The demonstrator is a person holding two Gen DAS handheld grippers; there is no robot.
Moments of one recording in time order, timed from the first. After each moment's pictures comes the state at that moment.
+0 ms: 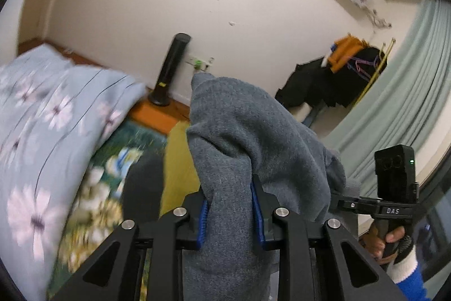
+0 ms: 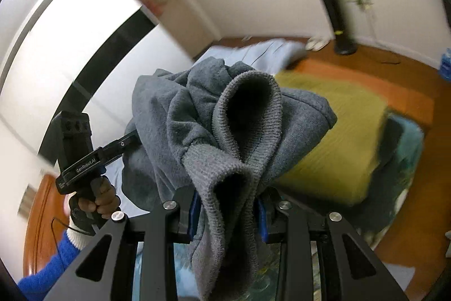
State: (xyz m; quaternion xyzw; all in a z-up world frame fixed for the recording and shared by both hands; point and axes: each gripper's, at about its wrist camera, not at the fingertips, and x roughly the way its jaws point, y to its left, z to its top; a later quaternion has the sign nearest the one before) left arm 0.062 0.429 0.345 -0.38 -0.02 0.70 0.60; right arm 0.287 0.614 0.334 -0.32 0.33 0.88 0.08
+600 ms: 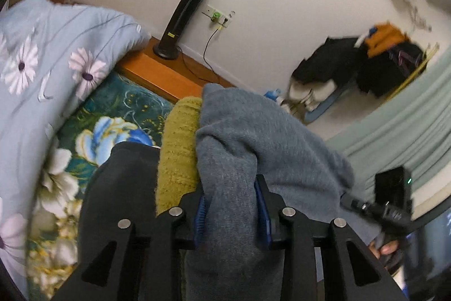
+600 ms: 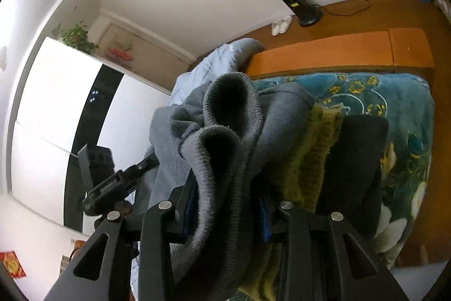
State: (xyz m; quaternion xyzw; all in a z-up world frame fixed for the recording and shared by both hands) left arm 0.004 0.567 0.215 -0.50 -0.01 0.66 0.56; right arm 0.300 0.779 0.211 -0.28 0.48 0.82 0.10
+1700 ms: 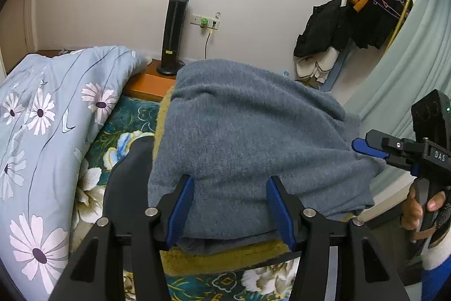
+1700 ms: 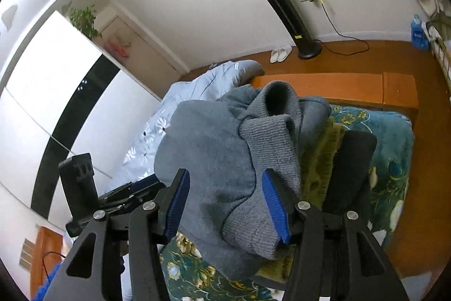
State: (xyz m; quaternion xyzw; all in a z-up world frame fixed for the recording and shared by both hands) left arm 0.067 0.538 0.237 -0.41 0.12 0.70 0.57; right arm 0.287 0.725 0.245 -0.27 0.40 0.86 0.16
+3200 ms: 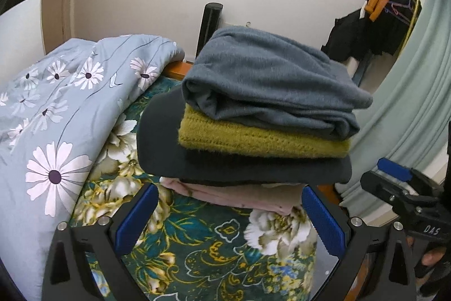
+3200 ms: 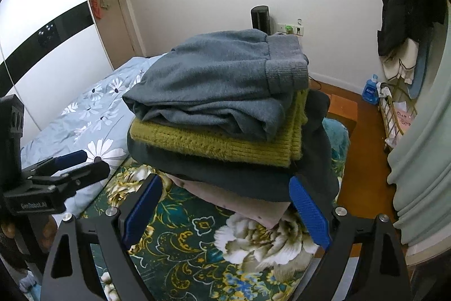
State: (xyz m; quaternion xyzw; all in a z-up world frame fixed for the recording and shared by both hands) left arm 0.152 0.406 0.207 -0.39 0.10 0.76 0.50; right arm 0.308 0.545 0.229 -0.34 0.19 0.87 0.30
